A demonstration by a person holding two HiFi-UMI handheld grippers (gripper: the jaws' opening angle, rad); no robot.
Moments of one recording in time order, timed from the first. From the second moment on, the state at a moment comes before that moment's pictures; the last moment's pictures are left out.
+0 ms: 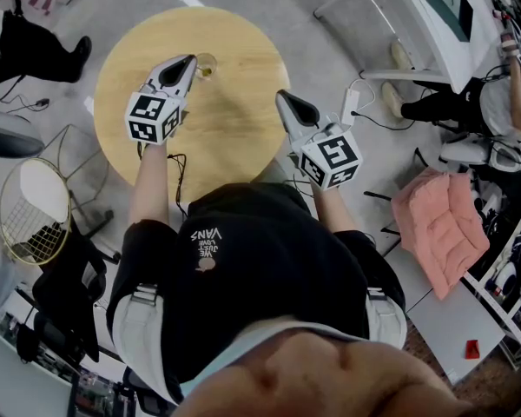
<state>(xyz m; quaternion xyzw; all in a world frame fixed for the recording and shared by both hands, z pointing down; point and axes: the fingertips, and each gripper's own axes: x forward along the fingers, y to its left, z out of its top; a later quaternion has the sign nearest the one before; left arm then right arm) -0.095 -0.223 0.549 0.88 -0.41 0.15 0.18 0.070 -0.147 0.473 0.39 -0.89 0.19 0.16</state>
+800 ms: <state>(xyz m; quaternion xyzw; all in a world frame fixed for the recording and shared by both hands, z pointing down) -0.093 -0.229 0.564 0.88 -0.41 0.18 0.17 0.072 -0.148 0.478 0.39 -0.88 0.20 0.16</state>
